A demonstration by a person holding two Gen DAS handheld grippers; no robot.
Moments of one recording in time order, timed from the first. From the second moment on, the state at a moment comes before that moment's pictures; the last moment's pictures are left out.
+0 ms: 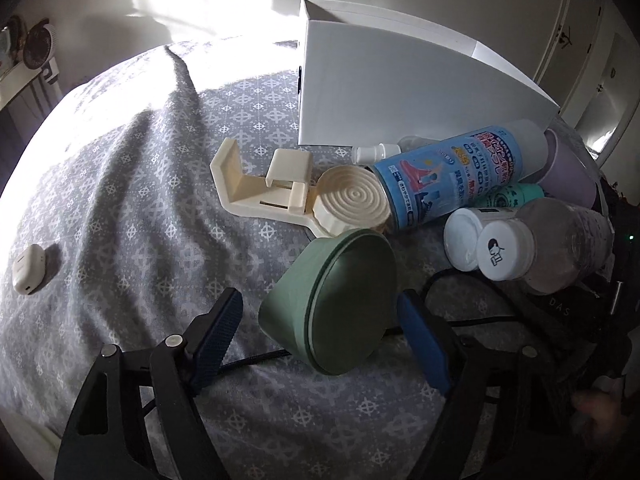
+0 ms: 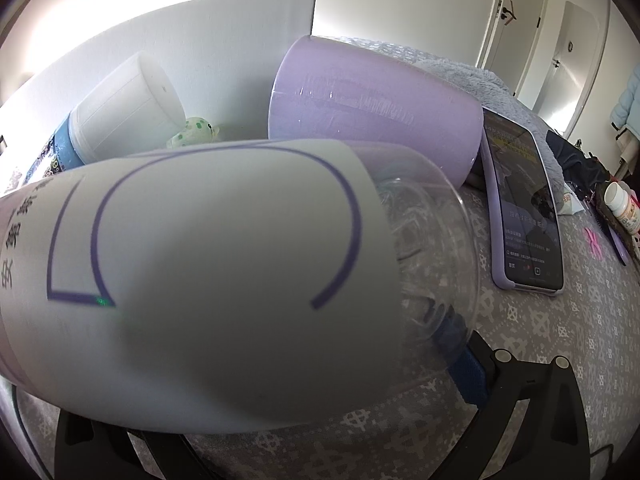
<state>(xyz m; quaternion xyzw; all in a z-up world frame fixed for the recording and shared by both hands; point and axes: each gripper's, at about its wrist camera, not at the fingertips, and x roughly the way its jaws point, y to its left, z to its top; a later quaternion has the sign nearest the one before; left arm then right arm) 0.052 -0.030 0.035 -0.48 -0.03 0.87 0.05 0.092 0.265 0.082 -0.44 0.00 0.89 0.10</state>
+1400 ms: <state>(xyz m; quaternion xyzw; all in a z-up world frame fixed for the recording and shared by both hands) 0.055 -0.021 0.017 -0.43 -0.02 0.90 0.05 0.093 0.264 0.081 -0.44 -0.01 0.89 0.10</state>
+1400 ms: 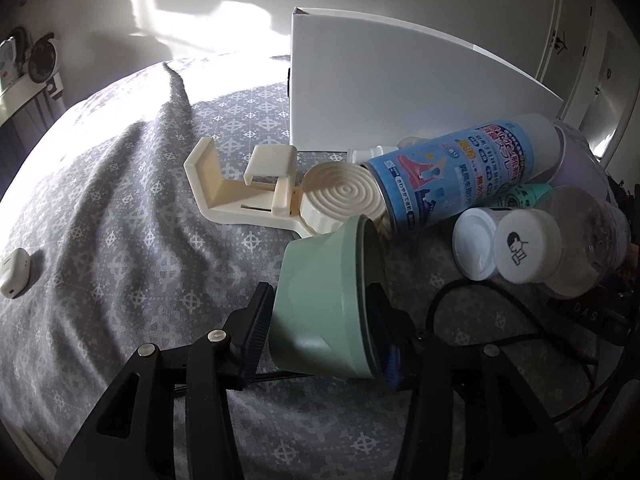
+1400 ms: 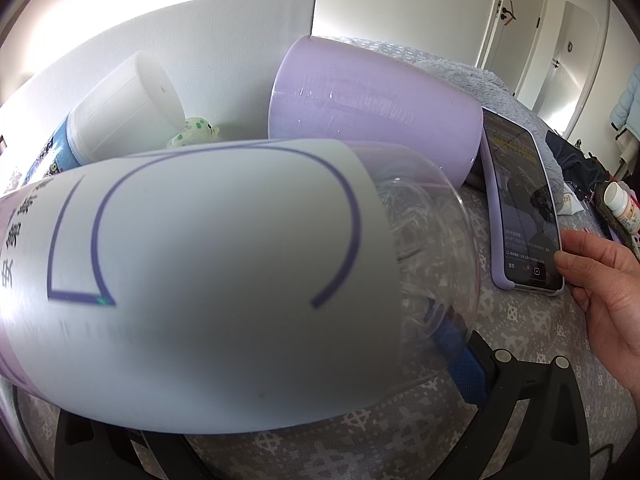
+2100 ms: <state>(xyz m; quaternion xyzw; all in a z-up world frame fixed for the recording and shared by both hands) 0.055 -0.020 0.020 -0.44 -0.01 0.90 0.04 0.094 0.264 0.081 -0.44 -0.01 0.89 0.10</state>
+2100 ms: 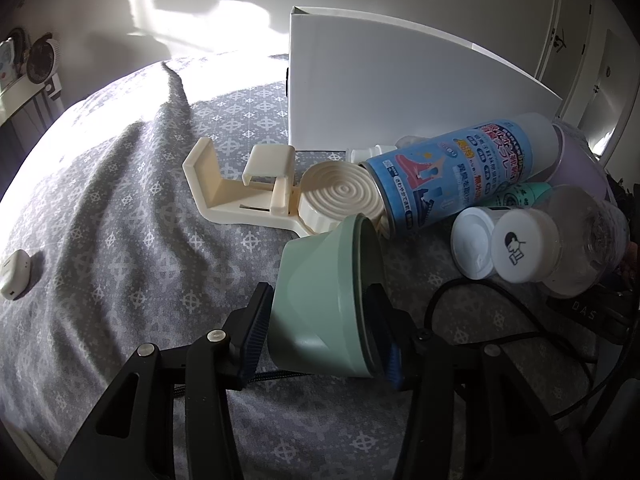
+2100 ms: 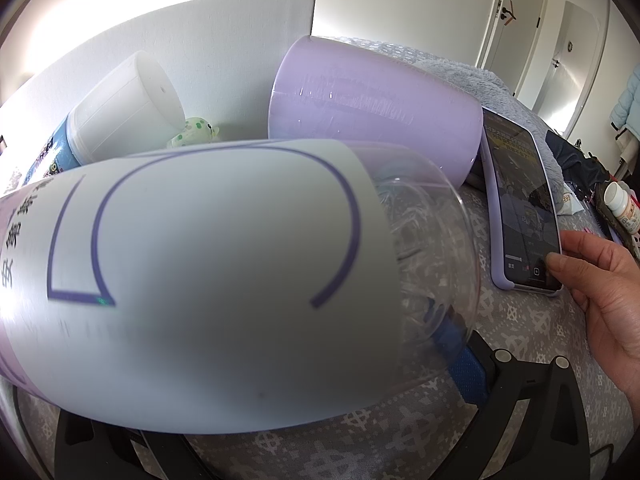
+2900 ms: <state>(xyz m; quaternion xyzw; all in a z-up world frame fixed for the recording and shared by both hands) -0.108 0.032 0.196 -0.25 -0.03 0.96 0.10 0.095 0.263 0.081 -0.44 -0.01 0.89 0.10</state>
